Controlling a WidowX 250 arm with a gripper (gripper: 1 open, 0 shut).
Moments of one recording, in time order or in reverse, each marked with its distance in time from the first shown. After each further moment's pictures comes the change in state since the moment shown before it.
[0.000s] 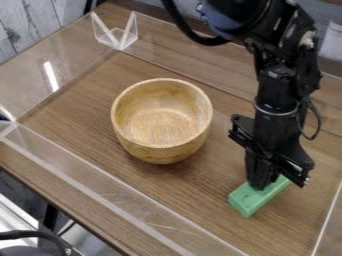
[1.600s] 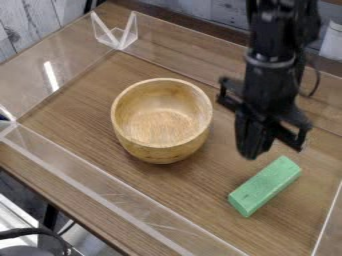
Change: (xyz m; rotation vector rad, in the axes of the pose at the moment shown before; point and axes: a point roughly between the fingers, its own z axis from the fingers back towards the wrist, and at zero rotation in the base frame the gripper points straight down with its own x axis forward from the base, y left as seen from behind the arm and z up) arm -0.010 0.009 0.078 0.018 -0.040 0.026
